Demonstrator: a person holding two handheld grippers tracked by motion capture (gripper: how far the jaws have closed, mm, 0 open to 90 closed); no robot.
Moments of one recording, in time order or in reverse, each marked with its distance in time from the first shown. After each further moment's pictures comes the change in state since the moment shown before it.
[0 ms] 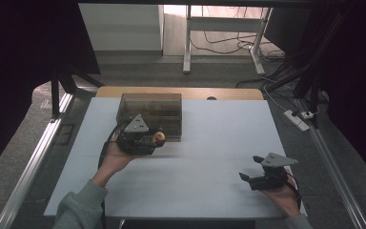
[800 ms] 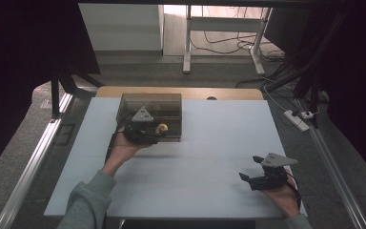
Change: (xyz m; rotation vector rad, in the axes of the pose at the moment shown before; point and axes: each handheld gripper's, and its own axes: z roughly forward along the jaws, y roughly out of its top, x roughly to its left) left arm 0.027 0.005 0.031 0.003 0.029 -0.063; right arm 0.000 0.000 0.001 -0.001 0.002 -0.002
